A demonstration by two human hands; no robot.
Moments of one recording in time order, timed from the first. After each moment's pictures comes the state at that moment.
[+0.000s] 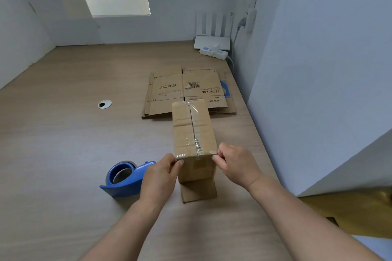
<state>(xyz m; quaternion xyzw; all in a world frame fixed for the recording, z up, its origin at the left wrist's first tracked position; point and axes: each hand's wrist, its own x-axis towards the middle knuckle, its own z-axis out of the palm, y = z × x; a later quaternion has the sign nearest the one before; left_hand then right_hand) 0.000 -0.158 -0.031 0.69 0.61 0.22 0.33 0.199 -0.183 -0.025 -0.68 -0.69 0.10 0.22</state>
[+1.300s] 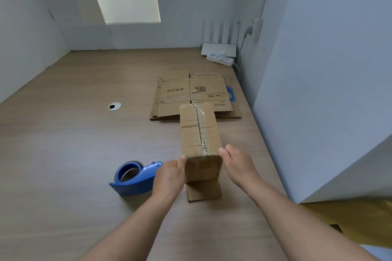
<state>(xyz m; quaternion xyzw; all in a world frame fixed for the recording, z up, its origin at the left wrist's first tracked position) 0.011 -0.155 -0.030 0.60 0.68 0.14 0.39 0.188 -0.180 -0.026 -0.76 -0.54 0.26 0.26</state>
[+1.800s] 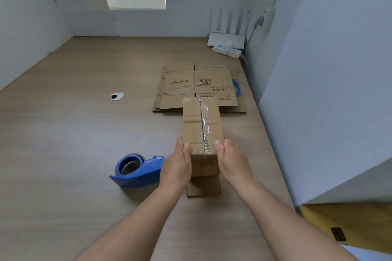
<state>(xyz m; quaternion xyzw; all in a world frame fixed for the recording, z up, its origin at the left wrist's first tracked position) 0.026 -0.148 -0.033 0.64 0.64 0.21 0.36 0.170 -0.165 -0.036 -0.77 -0.56 0.20 0.24</state>
